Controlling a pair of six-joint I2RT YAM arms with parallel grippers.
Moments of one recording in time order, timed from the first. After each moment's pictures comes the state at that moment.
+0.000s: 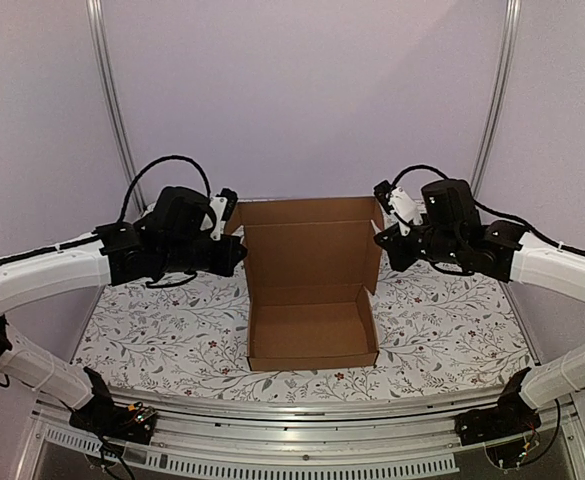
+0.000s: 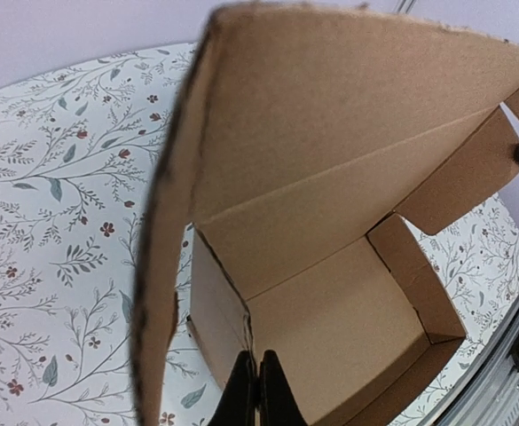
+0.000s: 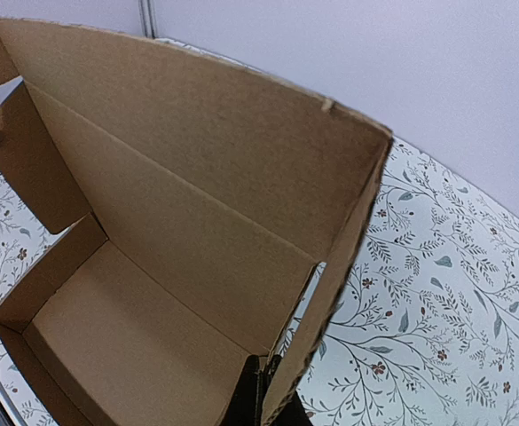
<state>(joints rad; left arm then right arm) -0.83 1.32 1.03 -0.33 -0.14 -0.41 0.74 1.28 1.02 -0.26 0.05 -0.02</state>
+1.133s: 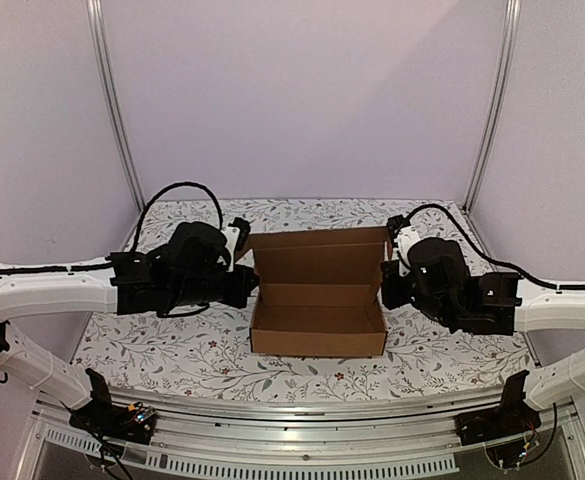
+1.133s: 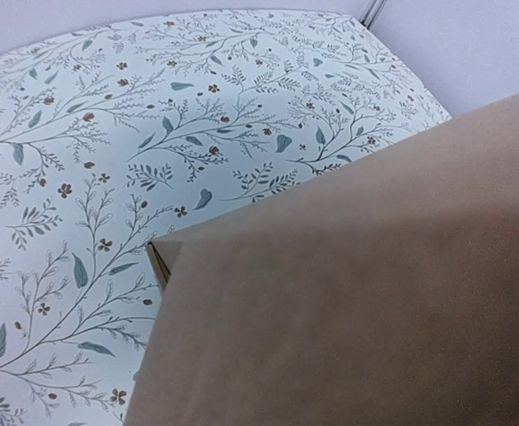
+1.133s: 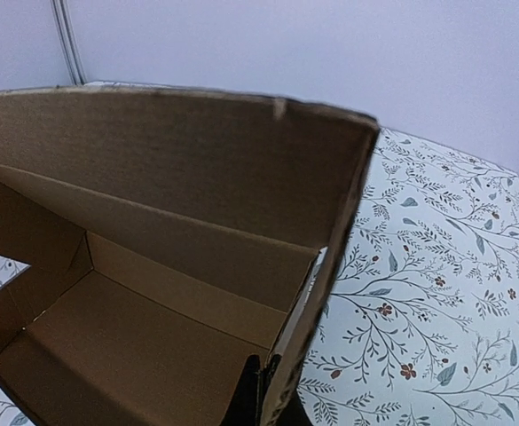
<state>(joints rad) -0.98 1.32 0.90 -0.22 -0.23 -0.52 1.04 1.19 0.78 -0.10 0.59 0.34</state>
